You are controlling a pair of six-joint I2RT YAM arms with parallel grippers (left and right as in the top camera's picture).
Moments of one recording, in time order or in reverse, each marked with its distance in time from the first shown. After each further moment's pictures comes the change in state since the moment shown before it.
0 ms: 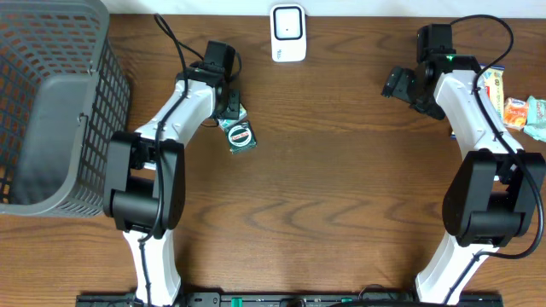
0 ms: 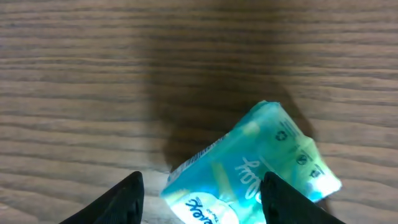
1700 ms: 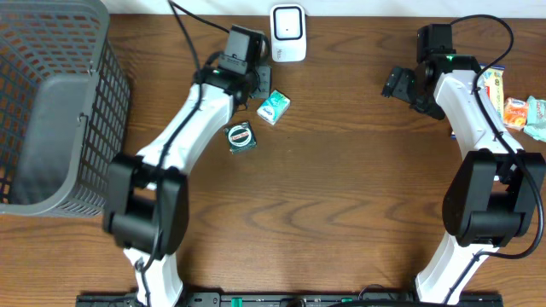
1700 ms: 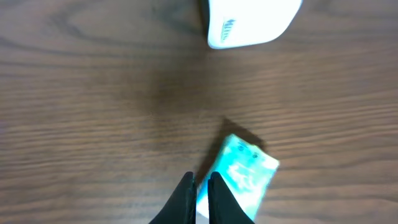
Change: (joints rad) left arm -0.132 -0.108 0.025 0.200 0.091 -0.064; right arm 0.000 0.000 0.000 0.000 0.000 0.000
